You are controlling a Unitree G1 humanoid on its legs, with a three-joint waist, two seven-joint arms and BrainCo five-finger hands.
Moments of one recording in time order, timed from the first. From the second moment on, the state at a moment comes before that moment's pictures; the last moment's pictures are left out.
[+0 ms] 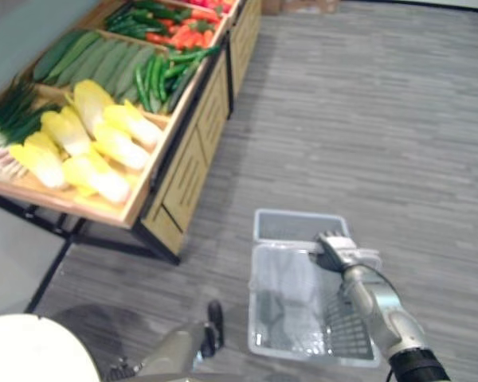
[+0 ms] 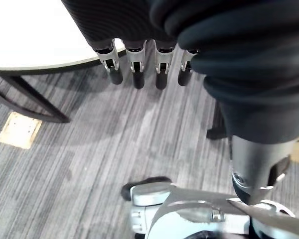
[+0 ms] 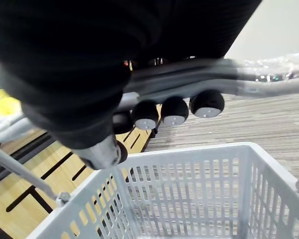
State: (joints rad) left arm 0.20 0.10 0.13 1.06 0.05 -0.12 0.13; right arm 0.02 -0.64 0.13 0.24 -0.73 -0.21 -0.10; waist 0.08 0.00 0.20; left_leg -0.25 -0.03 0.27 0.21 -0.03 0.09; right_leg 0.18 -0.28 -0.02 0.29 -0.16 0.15
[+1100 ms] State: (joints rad) left arm 0.21 0.07 0.26 1.04 -0.02 -0.08 0.19; right arm 0.20 -0.44 -0.40 0.50 -0.70 -0.10 -0.20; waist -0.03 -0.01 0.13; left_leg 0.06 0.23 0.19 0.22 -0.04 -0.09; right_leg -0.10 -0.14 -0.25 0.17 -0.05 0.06
